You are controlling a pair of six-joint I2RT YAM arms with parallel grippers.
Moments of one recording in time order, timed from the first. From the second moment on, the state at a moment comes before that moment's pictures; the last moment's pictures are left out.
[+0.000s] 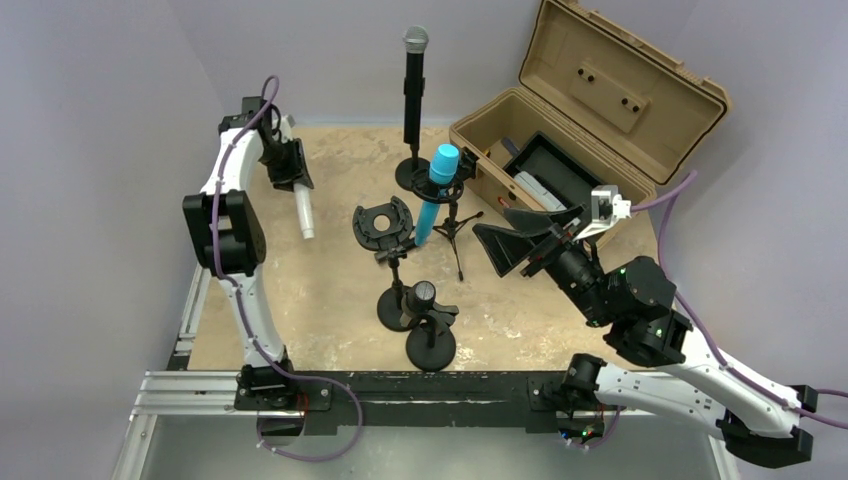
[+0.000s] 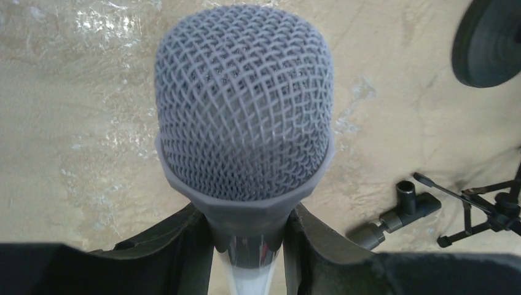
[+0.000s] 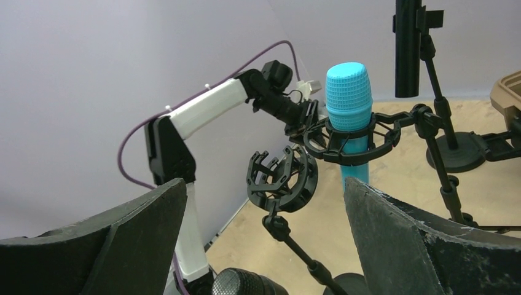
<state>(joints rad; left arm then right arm) 0.12 2.10 1.91 -0.99 0.29 -0.15 1.06 0.63 0.91 -0.02 0.38 0.50</state>
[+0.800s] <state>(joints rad) -0.08 2.50 2.29 -1.25 0.03 -0.10 1.06 0.68 0.91 -0.02 0.38 0.52</state>
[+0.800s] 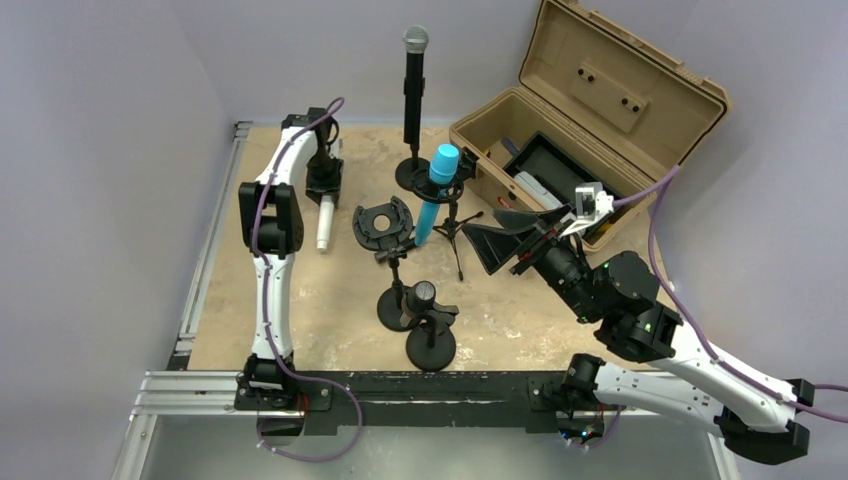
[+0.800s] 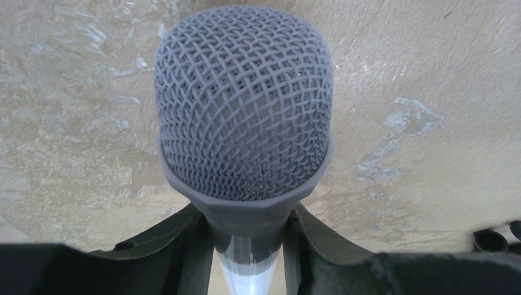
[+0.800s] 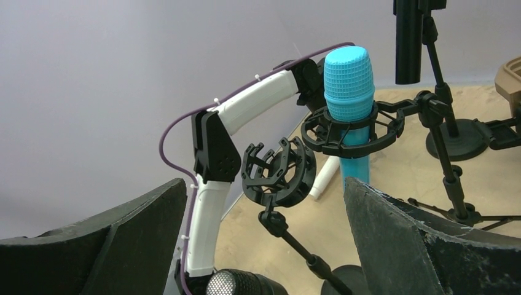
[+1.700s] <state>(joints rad) -0.08 2.51 2.35 -1.30 0.05 -0.10 1.06 0.66 0.91 -0.02 0.38 0.53</state>
